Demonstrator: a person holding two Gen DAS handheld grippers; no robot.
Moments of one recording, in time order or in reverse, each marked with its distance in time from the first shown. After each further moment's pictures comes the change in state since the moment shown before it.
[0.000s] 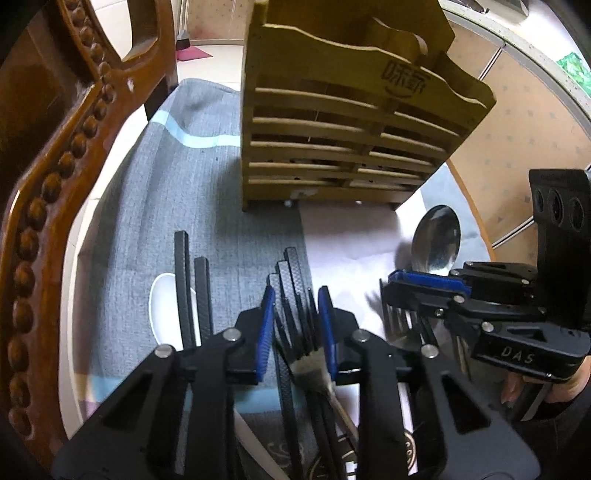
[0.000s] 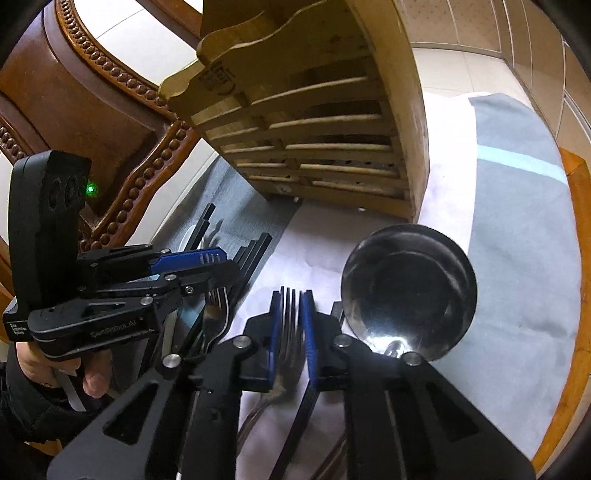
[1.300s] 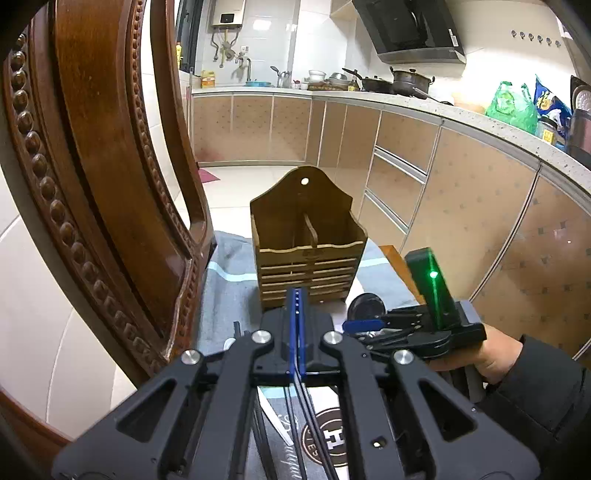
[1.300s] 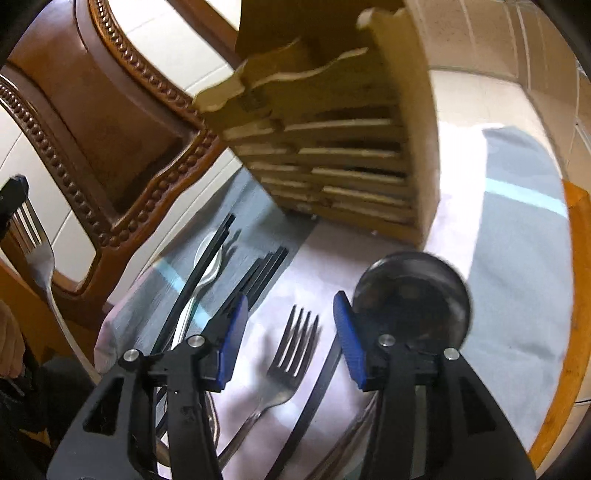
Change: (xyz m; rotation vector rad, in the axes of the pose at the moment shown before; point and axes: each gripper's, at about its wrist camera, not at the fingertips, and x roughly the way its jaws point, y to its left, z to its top) left arm -0.181 -0.044 -0.039 0.145 -0.462 0.086; right arm -0.001 0.009 0.003 -0.089 -0.006 0.042
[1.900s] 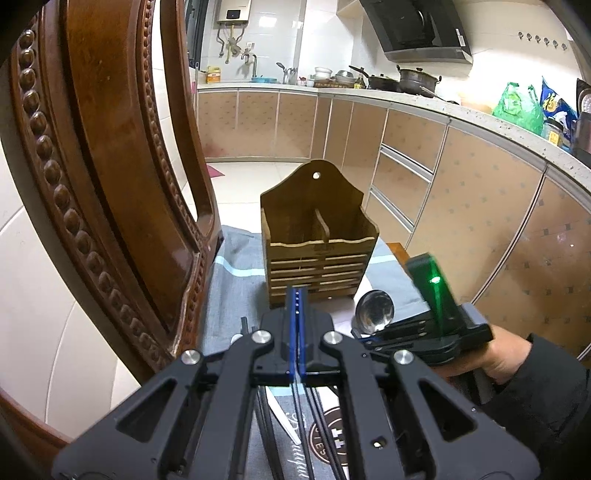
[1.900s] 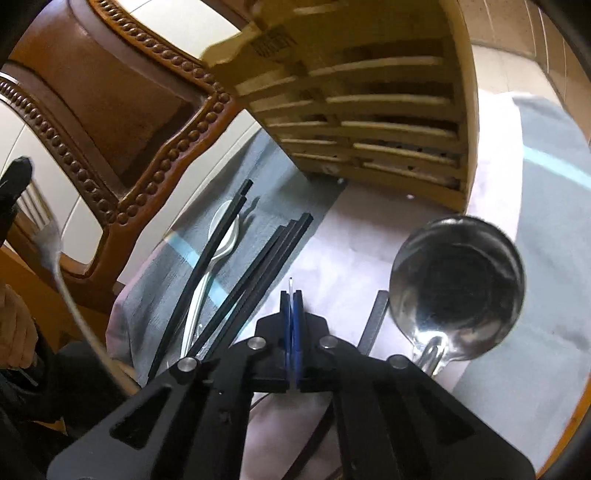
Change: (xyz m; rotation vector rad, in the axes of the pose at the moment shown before) left arm 0.002 0.007 -0.002 -0.015 0.016 0.019; right arm 0.006 0.014 -0.002 0.003 0.060 0.052
